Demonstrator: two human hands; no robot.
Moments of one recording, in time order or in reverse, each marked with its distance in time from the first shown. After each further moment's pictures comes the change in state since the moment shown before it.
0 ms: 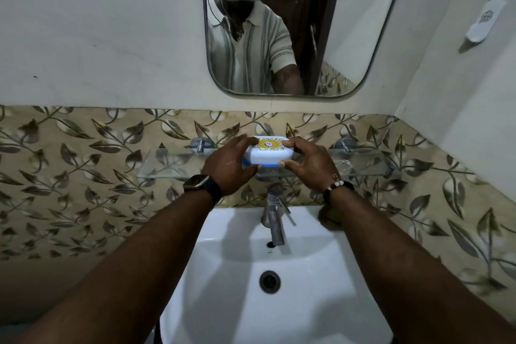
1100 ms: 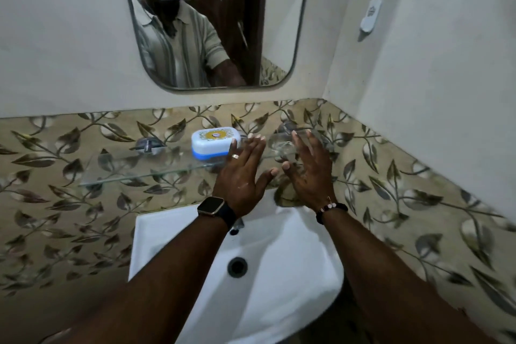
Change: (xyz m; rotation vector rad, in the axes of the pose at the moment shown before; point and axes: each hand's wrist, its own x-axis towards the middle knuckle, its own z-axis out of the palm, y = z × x) left_hand -0.038 0.110 0.059 -0.075 0.100 0.333; right_hand -0.117 0.022 -0.057 -0.366 0.305 0.085
